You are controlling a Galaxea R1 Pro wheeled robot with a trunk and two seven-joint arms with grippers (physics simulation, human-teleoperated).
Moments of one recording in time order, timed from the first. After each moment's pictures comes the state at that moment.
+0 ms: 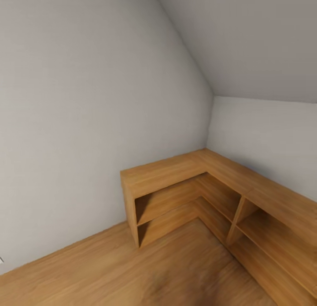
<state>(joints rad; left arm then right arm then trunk) 0.01 0.03 -0.17 -0.02 0.37 -0.91 0.16 -0.14 0.06 0.83 0.02 -0.47 -1.03 -0.42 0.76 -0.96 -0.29</state>
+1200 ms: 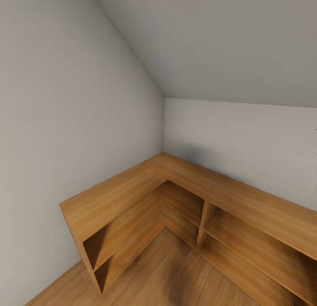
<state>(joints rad) 0.01 0.03 -0.17 -0.02 0.37 -0.91 0.16 -0.14 0.06 0.83 0.02 -0.47 -1.03 -0.42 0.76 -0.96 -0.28</state>
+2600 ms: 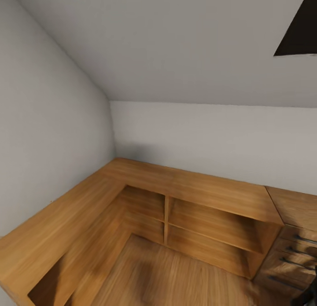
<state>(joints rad) 0.01 0.03 -0.17 -0.02 0.37 -0.90 0.16 -0.14 0.06 0.83 0.02 -0.47 -1.02 -0.40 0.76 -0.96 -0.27</state>
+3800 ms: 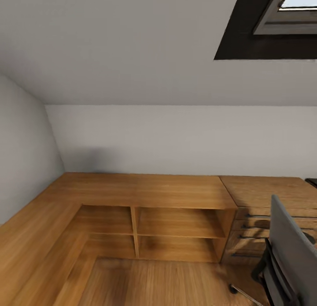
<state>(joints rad) 0.01 0.03 -0.17 -0.02 0.37 -0.90 0.16 -0.14 0.06 0.82 0.02 -0.48 -1.01 -0.40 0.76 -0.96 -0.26</state>
